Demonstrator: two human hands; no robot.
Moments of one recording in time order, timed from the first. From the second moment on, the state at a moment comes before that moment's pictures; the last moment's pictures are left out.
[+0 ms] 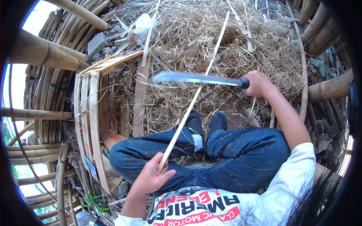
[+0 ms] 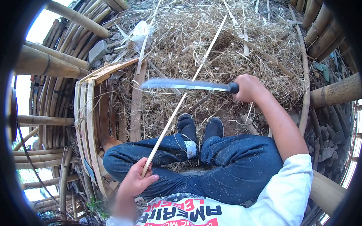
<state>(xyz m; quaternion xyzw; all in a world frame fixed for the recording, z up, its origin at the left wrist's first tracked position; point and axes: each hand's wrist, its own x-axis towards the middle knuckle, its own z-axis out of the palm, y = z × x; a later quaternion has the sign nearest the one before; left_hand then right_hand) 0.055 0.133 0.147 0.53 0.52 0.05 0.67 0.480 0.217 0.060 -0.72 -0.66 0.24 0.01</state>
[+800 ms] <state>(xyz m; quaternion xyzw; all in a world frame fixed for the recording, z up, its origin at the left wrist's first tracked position) 0.085 0.123 0.147 0.58 0.53 0.03 0.61 0.468 0.229 0.047 -0.70 -0.66 0.28 0.02</state>
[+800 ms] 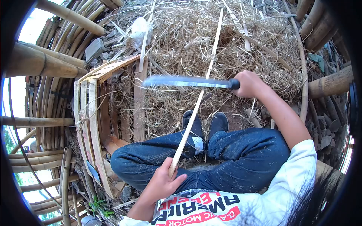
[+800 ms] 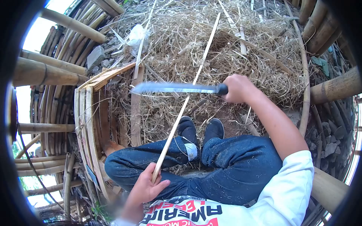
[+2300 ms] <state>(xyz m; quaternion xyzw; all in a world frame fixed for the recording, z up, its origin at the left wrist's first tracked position) 0.077 0.105 0.141 0.53 0.52 0.00 0.67 0.492 0.226 0.049 -0.78 -0.61 0.17 -0.01</state>
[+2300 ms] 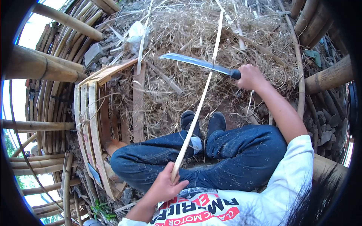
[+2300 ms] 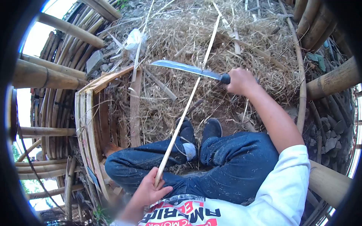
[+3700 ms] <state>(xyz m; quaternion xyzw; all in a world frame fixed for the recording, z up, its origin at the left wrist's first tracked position) 0.103 0.127 0.159 0.17 0.37 0.05 0.91 0.470 0.234 0.050 -0.77 -0.64 0.01 0.05</state>
